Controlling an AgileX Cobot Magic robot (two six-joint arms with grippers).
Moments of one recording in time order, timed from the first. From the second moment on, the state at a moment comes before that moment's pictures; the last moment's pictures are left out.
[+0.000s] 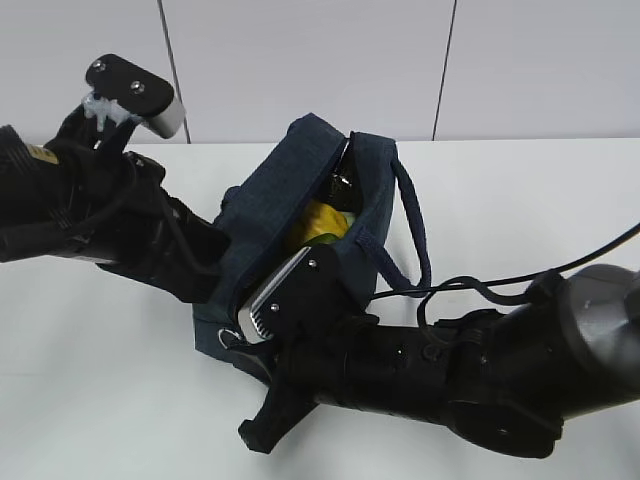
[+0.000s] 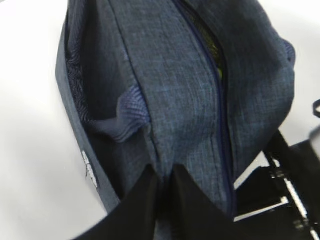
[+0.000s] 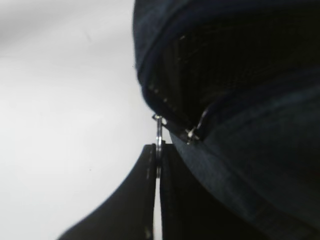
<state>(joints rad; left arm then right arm) -0.57 1.39 -0.82 -0.50 0.32 0.61 0.74 1.95 -0.76 -0.34 -0.65 0.15</state>
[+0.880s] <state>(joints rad) -0.57 1.39 -0.82 -0.50 0.30 0.61 0.74 1.74 -0.65 -0.37 -0.67 0.16</state>
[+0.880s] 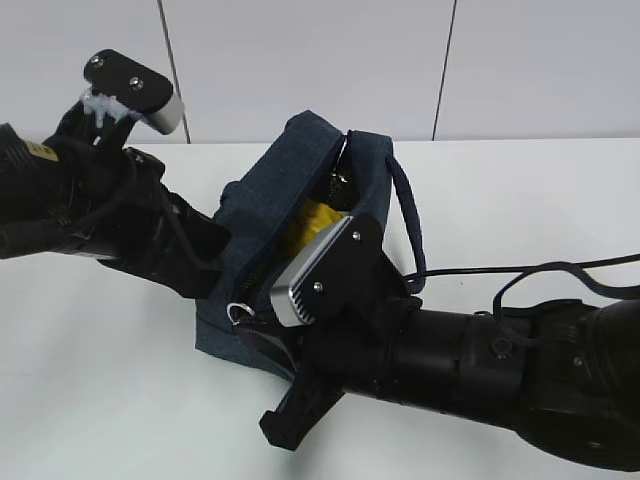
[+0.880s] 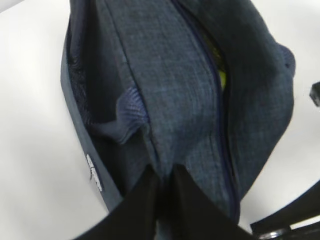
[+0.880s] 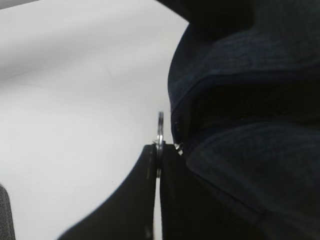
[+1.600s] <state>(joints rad) -0.57 1.38 -0.82 -0.49 0.29 0.61 0.74 1.59 -0.64 -0.30 -0.66 0.10</state>
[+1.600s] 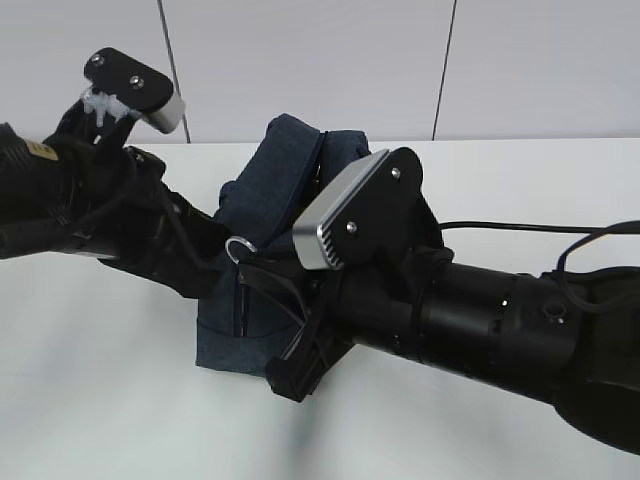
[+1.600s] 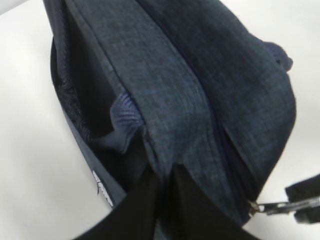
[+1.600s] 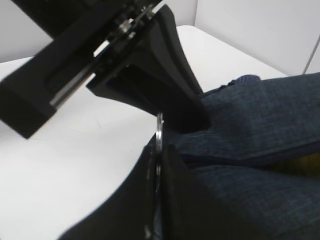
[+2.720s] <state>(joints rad) -0.57 1.38 -0.83 -0.49 0.31 0.61 0.74 1.59 -0.64 0.05 -0.71 -0.24</state>
